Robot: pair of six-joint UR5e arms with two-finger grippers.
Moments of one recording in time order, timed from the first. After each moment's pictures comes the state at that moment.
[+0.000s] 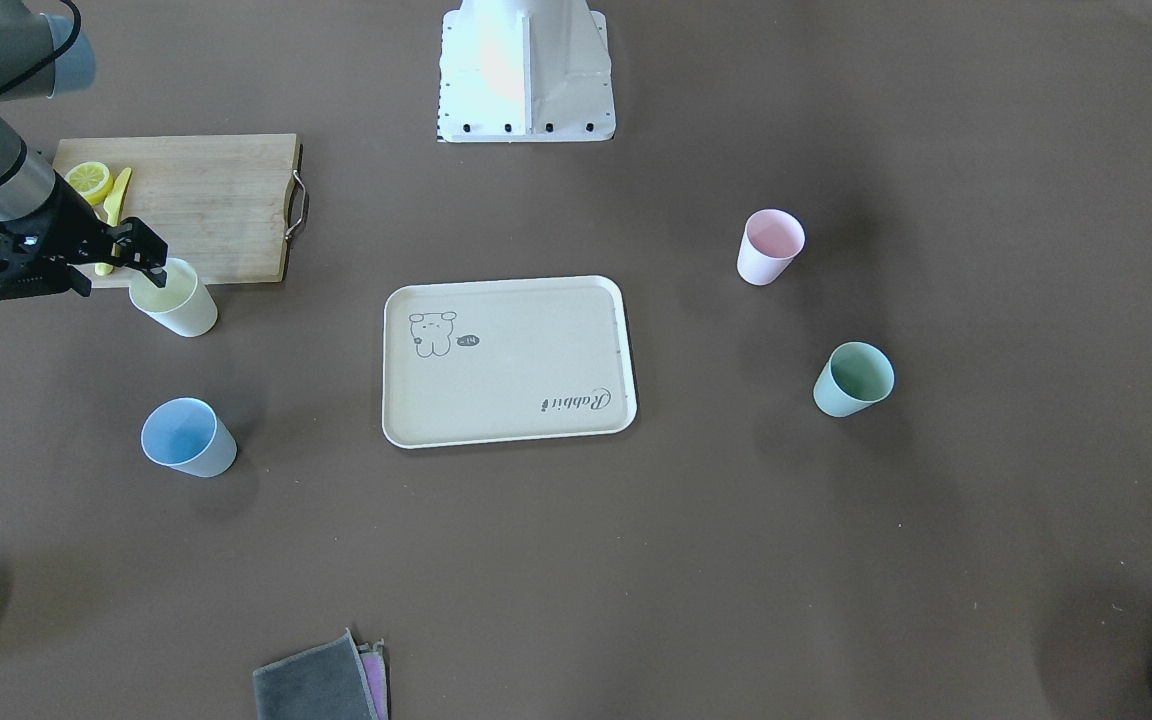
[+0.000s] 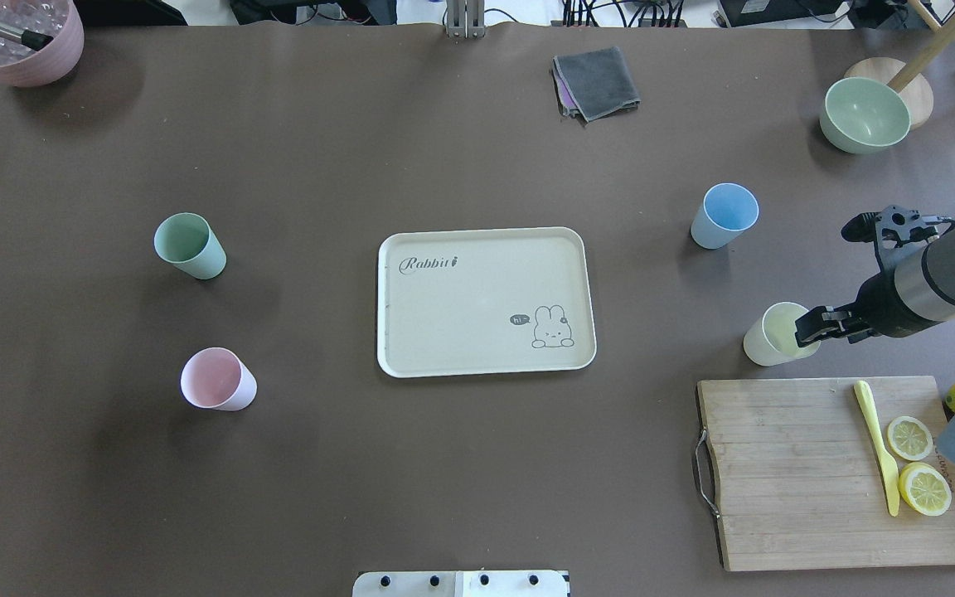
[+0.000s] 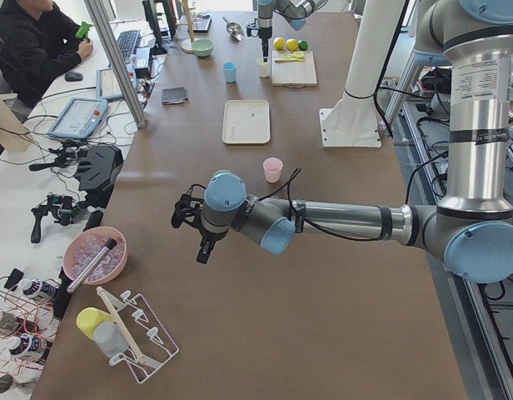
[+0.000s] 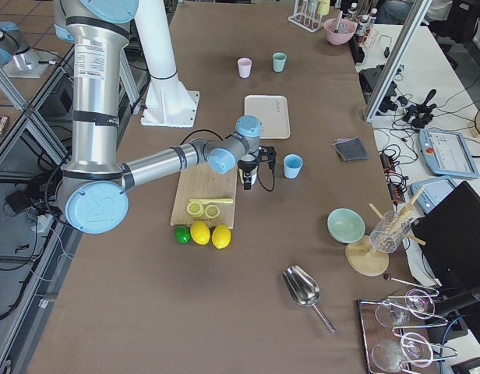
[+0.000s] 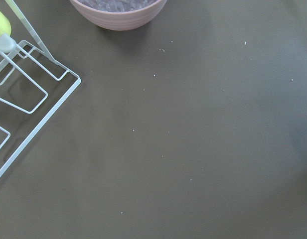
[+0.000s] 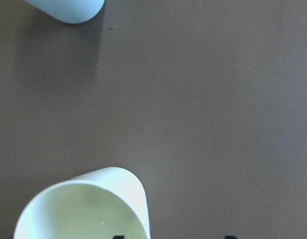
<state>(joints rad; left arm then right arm) -1.49 -1.51 -1.67 -2.07 -2.40 -0.24 0.81 -1.65 1.88 -1.18 2.12 0.86</state>
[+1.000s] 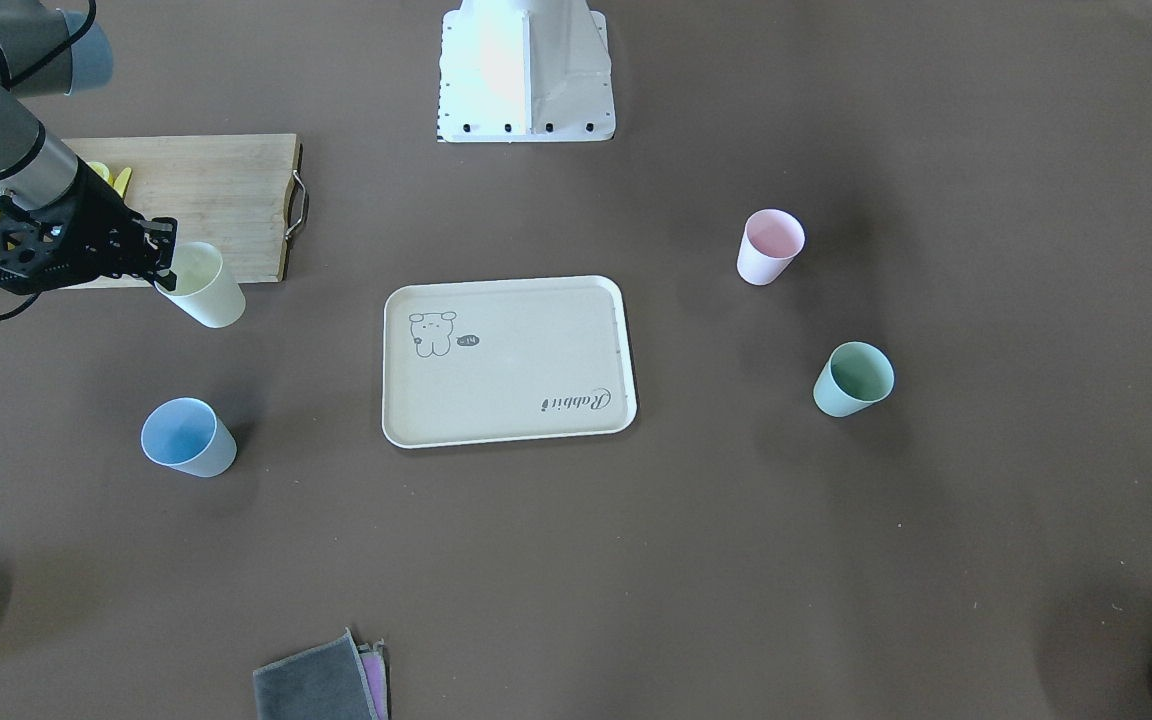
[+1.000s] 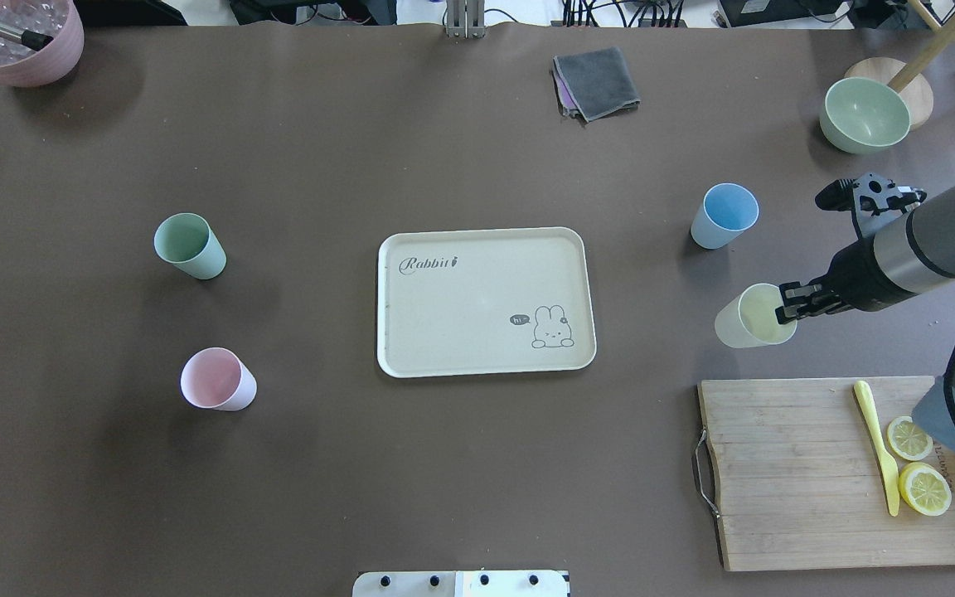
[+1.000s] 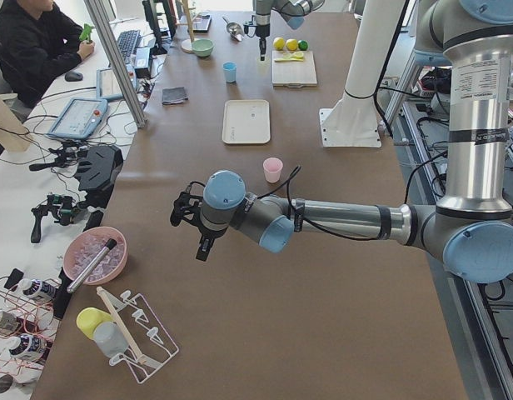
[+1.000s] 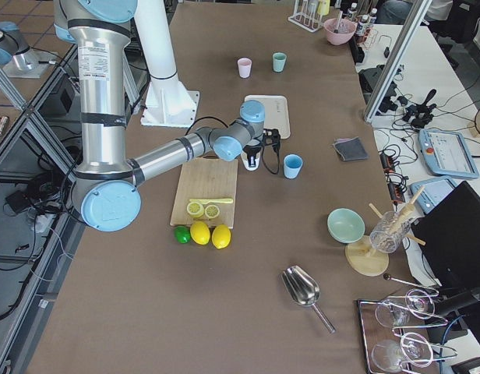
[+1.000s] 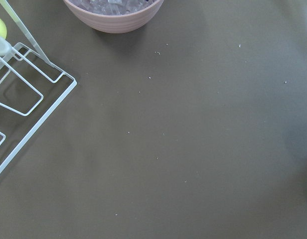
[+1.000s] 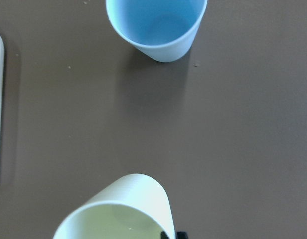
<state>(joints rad) -1.49 -1.53 -1.68 -2.07 -2.42 -0.31 0.86 -1.55 1.93 -1.20 2.21 0.91</state>
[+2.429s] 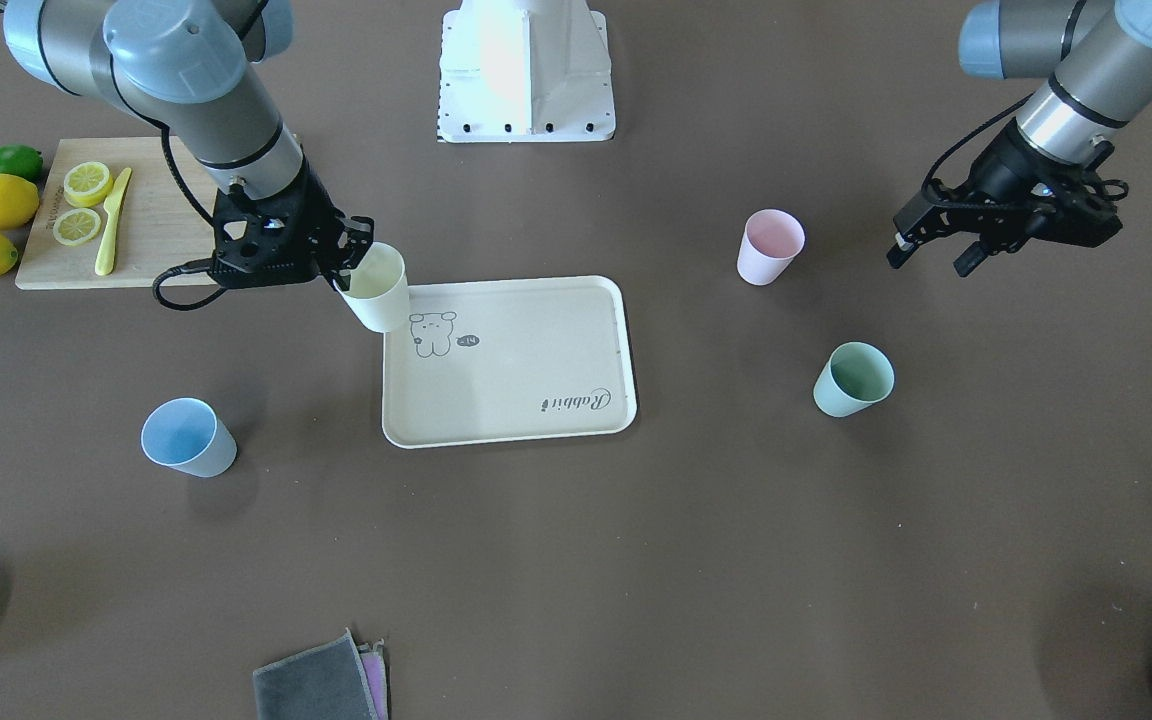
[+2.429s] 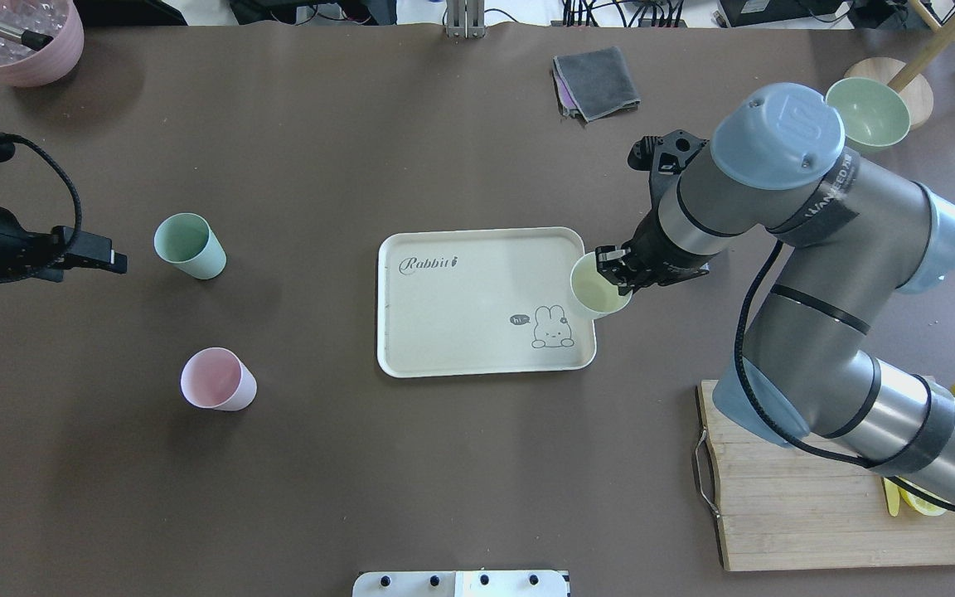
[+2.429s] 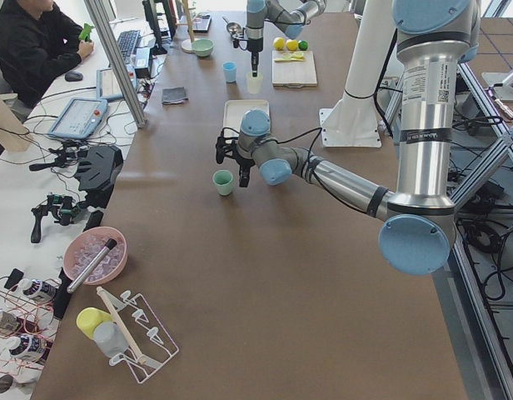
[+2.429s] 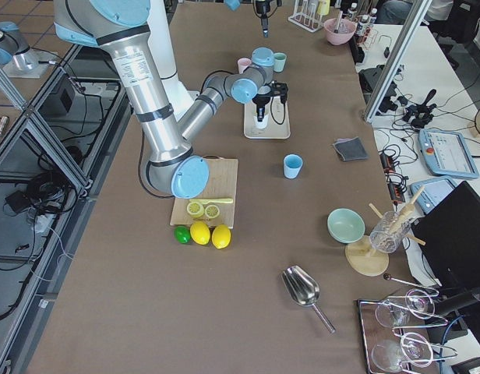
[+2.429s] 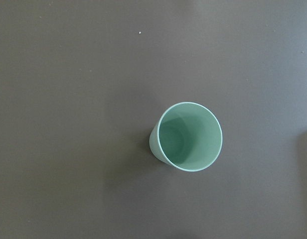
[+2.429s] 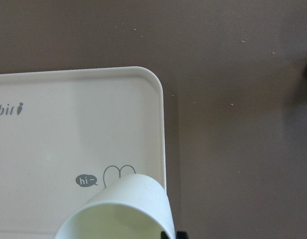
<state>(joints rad) -0.91 -1.56 -1.96 -2.14 -2.15 -1.09 0.69 -1.11 1.89 -1.58 2.05 1.08</state>
